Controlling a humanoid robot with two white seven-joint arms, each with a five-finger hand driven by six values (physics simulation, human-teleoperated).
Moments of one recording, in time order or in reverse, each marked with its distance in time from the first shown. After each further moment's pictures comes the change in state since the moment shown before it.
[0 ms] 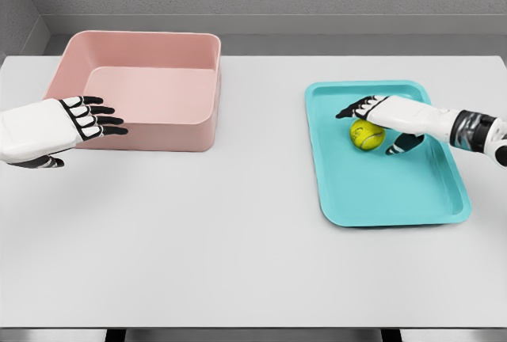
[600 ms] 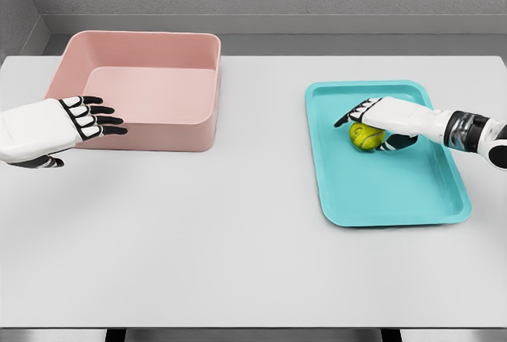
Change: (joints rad) left arm 0.000 0.001 0.000 0.001 0.001 0.000 0.000; right arm 0.002 0.015 -0.002 -0.001 0.027 0.000 0.001
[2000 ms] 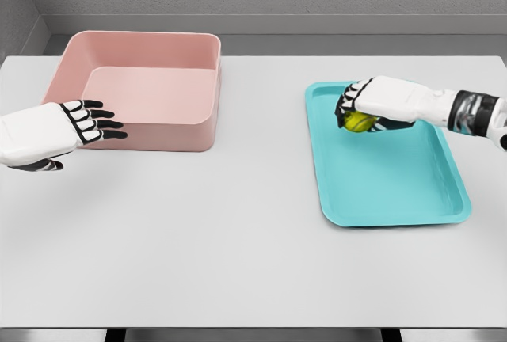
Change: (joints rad) left arm 0.015 -0.002 0.008 -0.002 -0.017 0.000 -0.005; right arm 0.011 -0.051 -0.111 -0.255 0.027 -0.001 0.089
